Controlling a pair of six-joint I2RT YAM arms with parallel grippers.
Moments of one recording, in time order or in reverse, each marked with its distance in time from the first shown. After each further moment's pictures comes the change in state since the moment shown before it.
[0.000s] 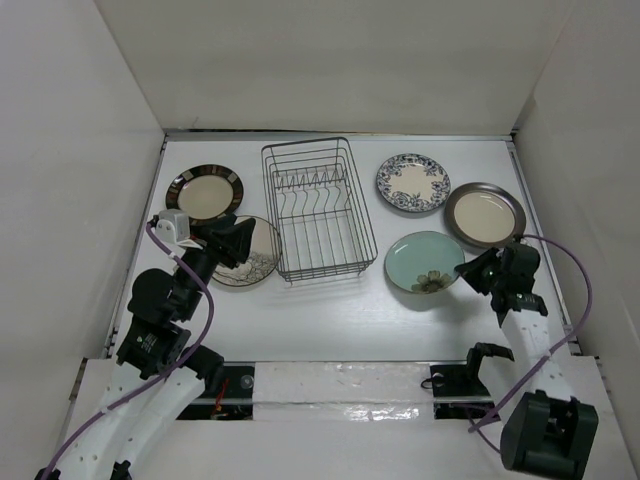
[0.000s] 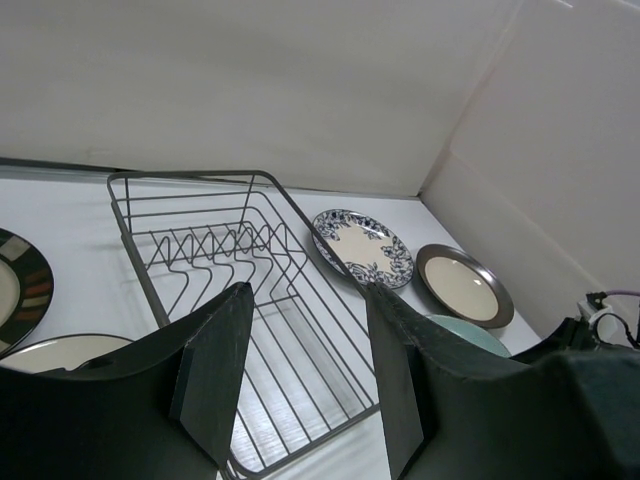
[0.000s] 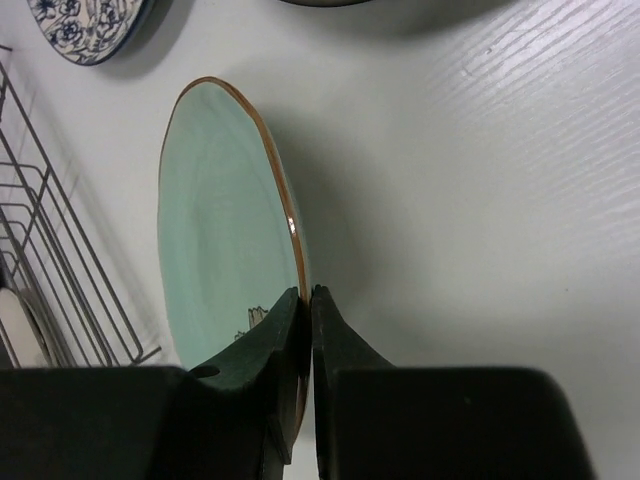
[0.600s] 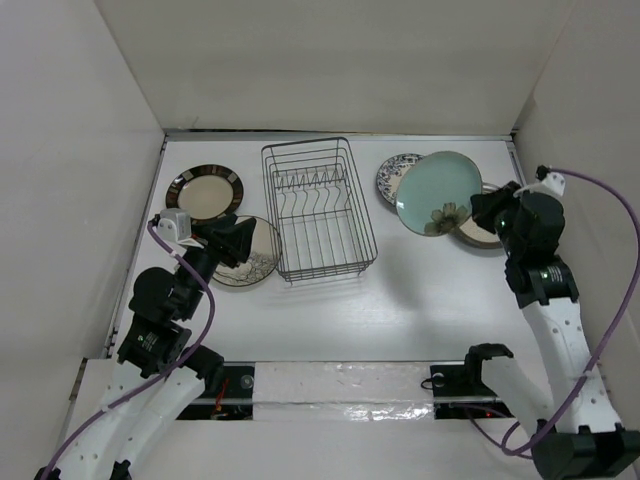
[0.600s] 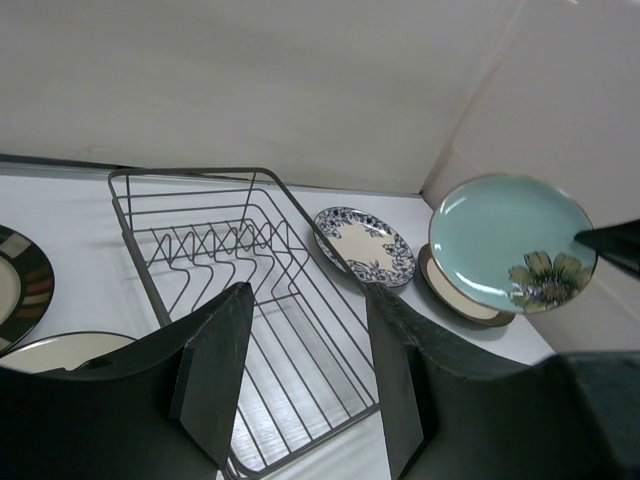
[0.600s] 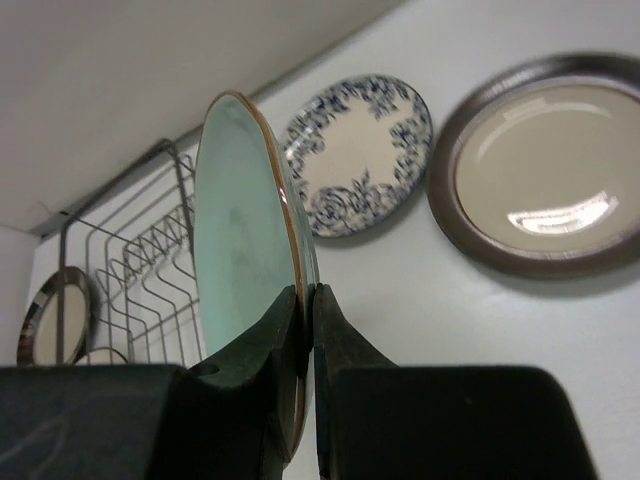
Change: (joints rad) left arm 0.000 0.008 0.000 0.000 -0.001 0.000; right arm 0.256 -0.095 0.493 -0.144 0.321 -0.089
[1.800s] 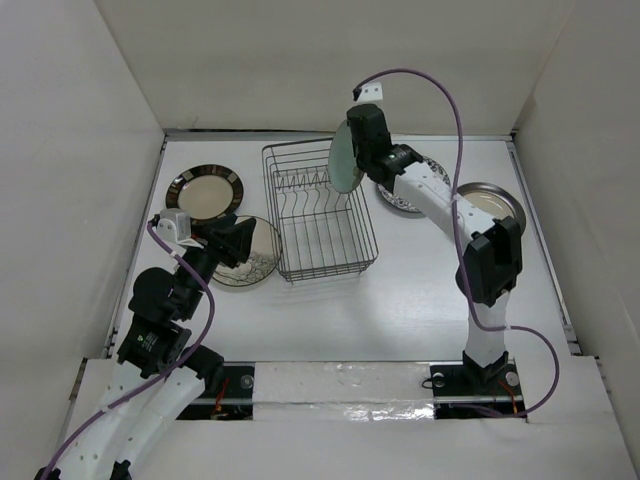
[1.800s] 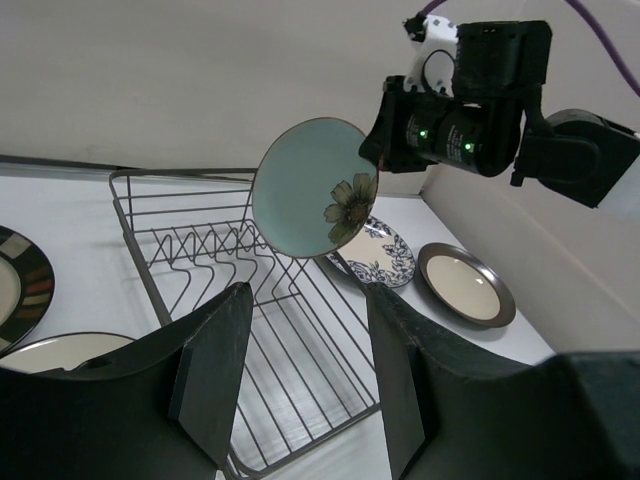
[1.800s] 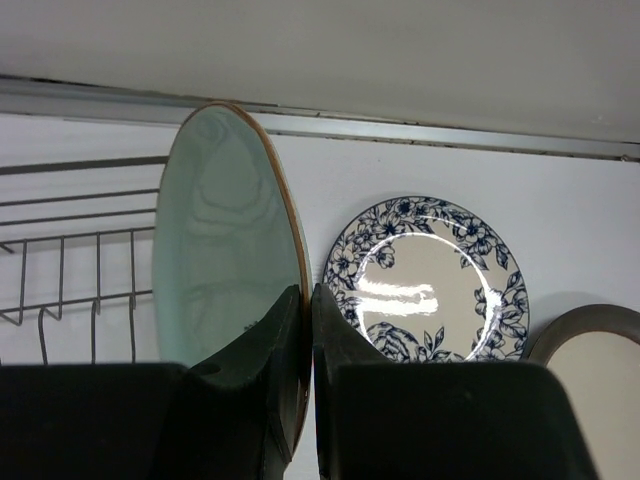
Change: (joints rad) left arm 0.000 -0.001 0.000 0.000 0.000 0.000; right arm 0.565 1.209 1.041 0.020 0.604 -0.494
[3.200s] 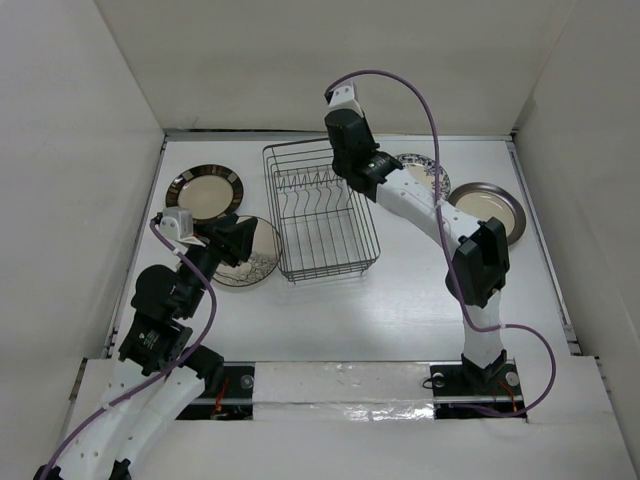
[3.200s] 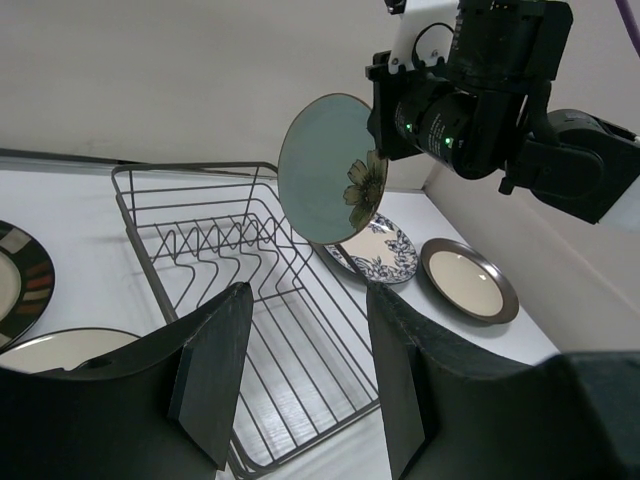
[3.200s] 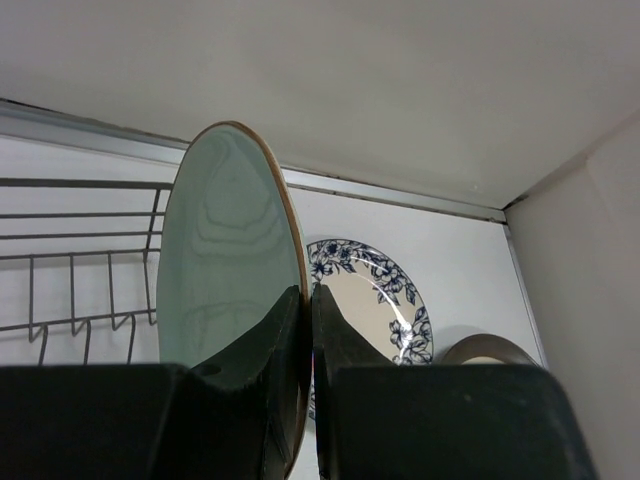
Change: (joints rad) left arm 0.000 0.015 0.000 0.000 0.000 0.000; right arm 0.117 0.054 0.051 0.145 0.253 -0.311
